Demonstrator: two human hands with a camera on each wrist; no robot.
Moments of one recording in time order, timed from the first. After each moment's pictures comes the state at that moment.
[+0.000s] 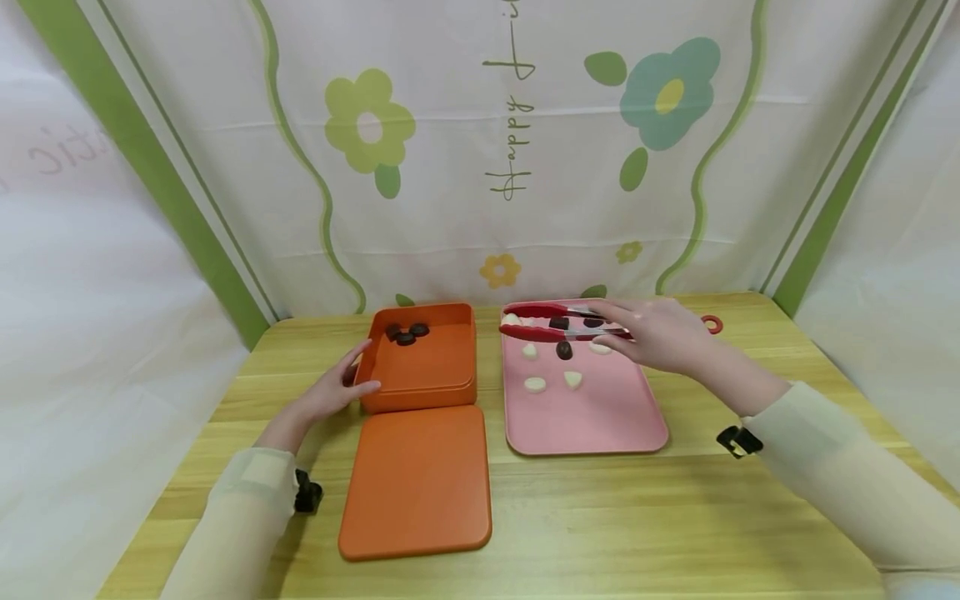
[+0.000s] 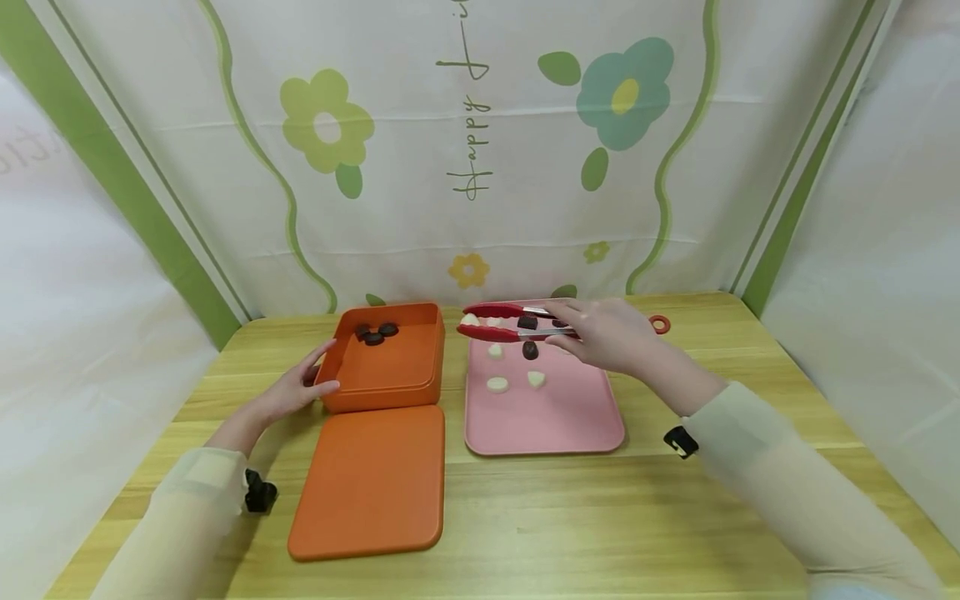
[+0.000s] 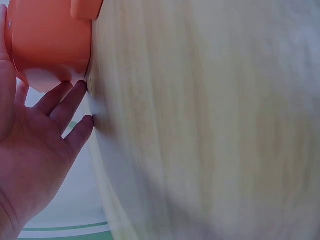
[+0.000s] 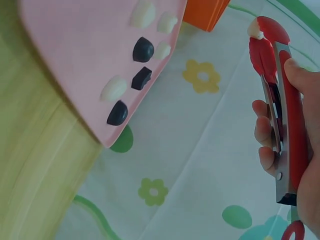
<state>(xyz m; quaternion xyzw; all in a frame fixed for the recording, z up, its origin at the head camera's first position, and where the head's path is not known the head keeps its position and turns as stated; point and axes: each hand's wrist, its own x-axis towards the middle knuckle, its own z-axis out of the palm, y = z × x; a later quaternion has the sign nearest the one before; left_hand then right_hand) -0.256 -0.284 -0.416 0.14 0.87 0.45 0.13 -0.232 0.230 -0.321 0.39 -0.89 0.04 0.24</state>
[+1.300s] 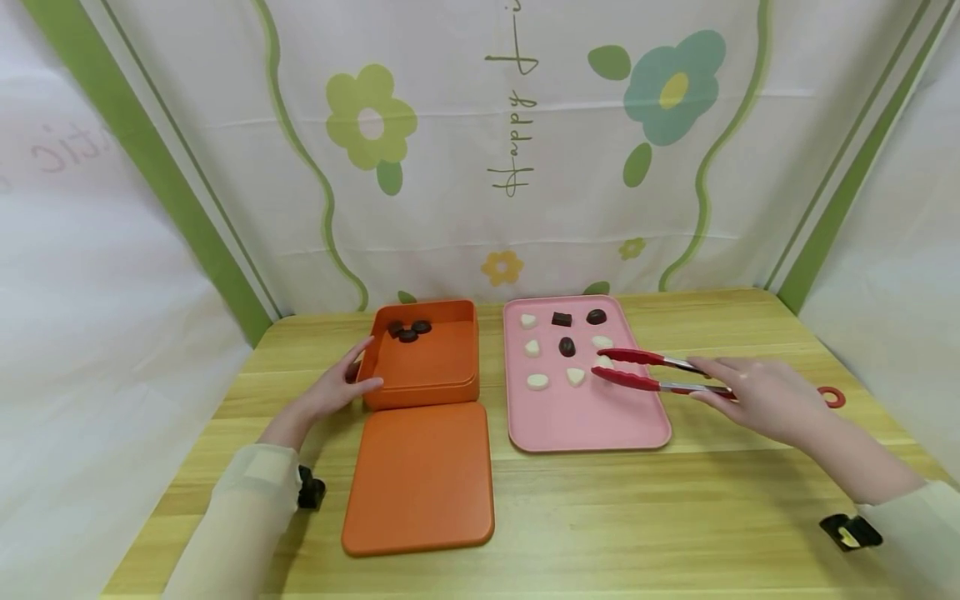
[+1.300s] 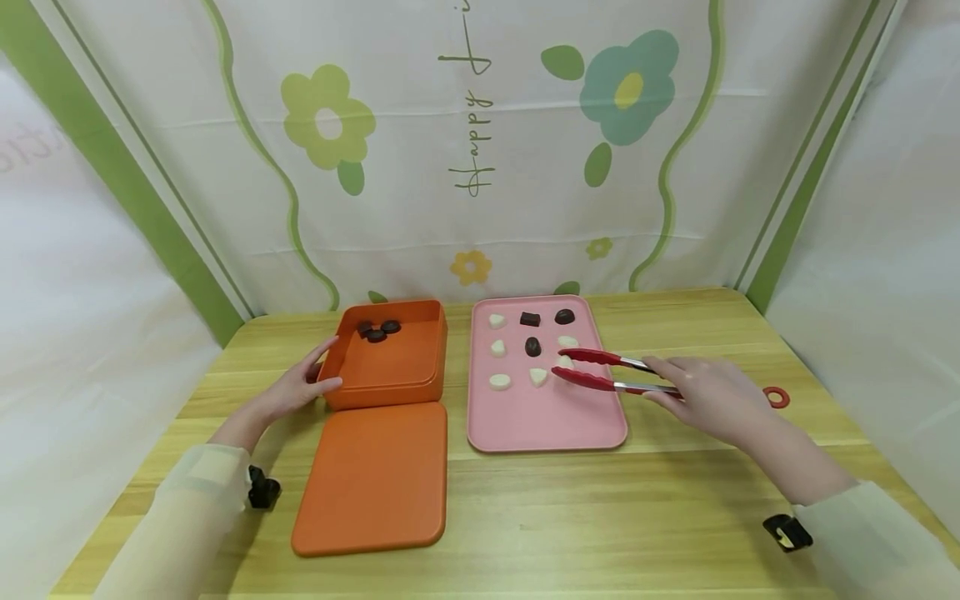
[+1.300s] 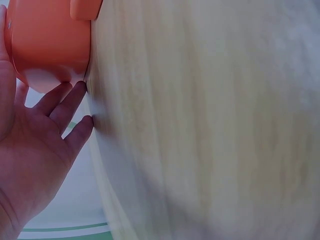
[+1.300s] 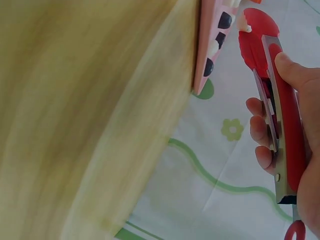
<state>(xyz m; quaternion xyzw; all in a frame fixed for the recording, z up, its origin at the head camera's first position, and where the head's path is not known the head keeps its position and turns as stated) -0.256 -0.282 -0.414 0.13 0.88 0.44 0.13 -0.168 0.327 -0.379 0.31 -0.92 0.03 0.23</state>
